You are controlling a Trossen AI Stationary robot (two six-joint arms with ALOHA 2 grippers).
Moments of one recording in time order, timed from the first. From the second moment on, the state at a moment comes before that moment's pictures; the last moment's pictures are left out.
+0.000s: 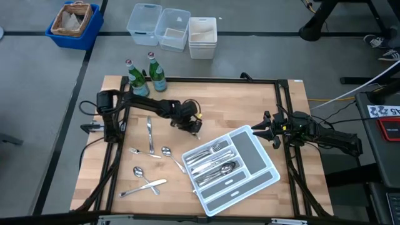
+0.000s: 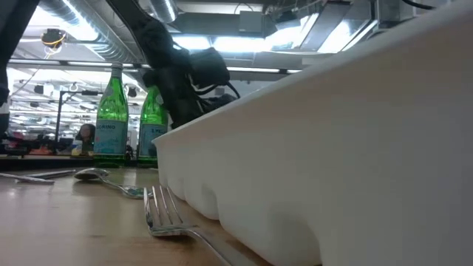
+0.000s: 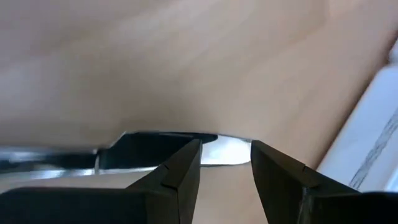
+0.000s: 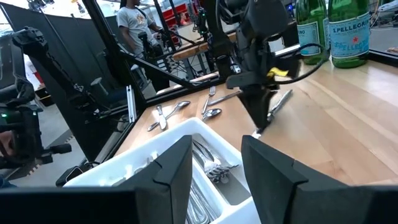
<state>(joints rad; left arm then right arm) 0.23 1.84 1.00 -0.26 0.23 -0.98 -0.20 0.00 0.07 -0.11 -0.33 0.32</state>
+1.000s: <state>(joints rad) 0.23 1.66 1.00 -0.70 0.02 -1.44 -0.20 0.00 0.07 -0.11 -0.33 0.32</state>
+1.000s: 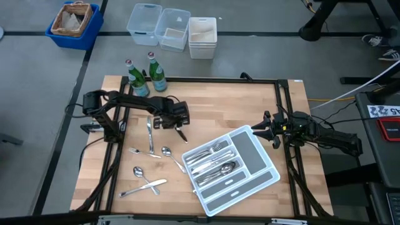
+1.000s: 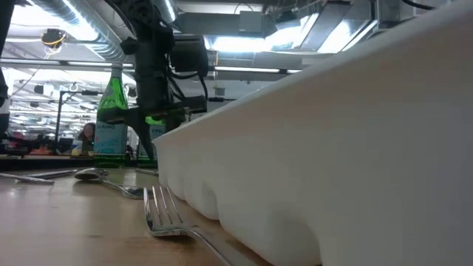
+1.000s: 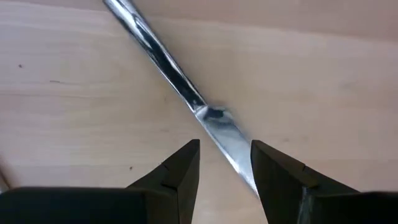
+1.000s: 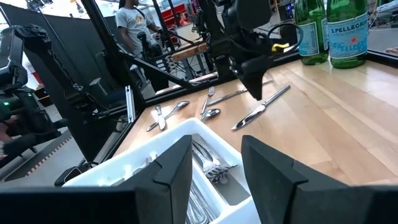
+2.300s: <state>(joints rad) 0.28 1.77 1.01 -0.73 0.00 -1.76 -0.20 0.00 0.07 -0.11 -0.32 0.32</state>
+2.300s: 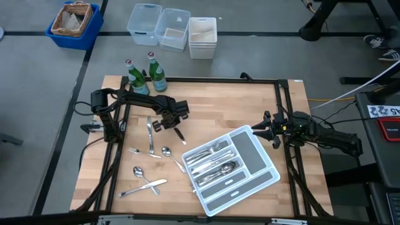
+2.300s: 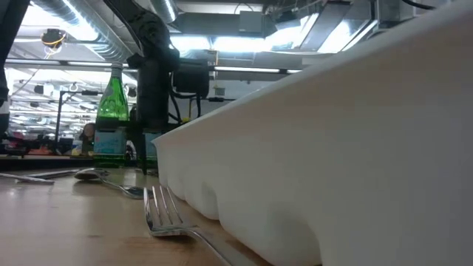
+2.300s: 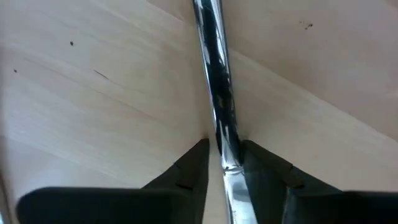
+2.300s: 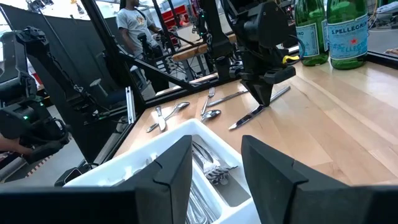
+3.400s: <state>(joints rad) 0.34 1.78 1.08 -0.77 -0.01 -1.15 -0.20 0.00 0.07 -0.11 -0.33 0.32</state>
